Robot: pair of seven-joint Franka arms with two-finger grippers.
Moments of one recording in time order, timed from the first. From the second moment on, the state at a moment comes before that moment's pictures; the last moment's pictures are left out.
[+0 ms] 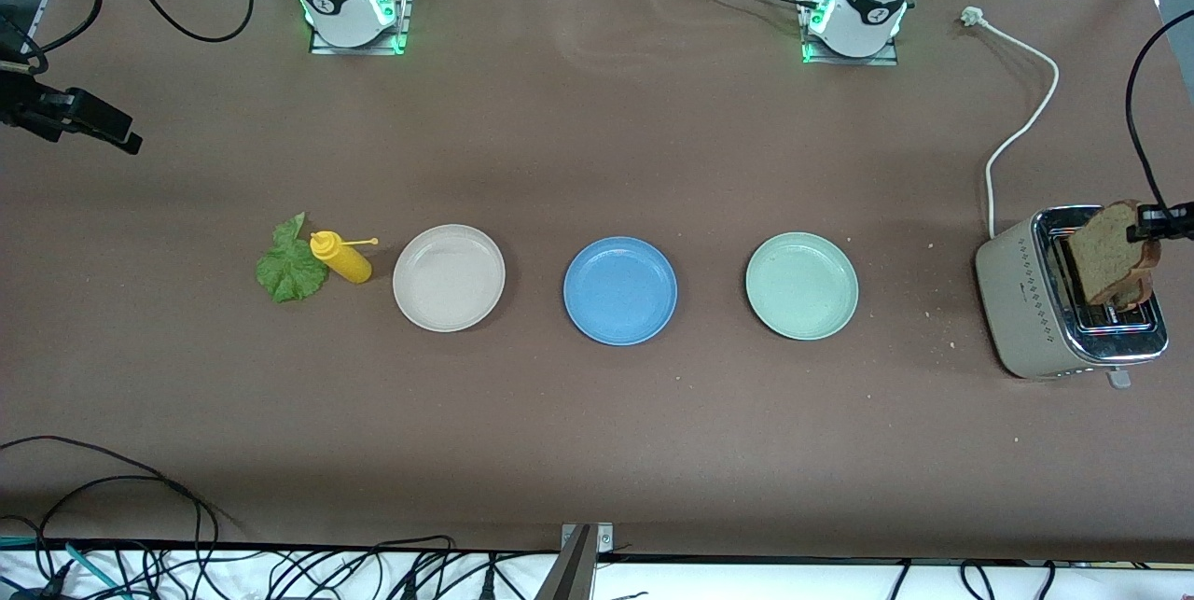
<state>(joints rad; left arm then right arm) 0.27 0.27 0.04 -1.55 0.08 1.66 0.35 0.06 -0.01 -0.10 -1.59 0.00 1.54 0.11</state>
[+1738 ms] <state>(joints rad) 0.00 0.37 -0.07 -1.58 -0.39 1.65 0.12 0.06 -0.01 -0.10 -1.59 0.00 1.54 0.11</state>
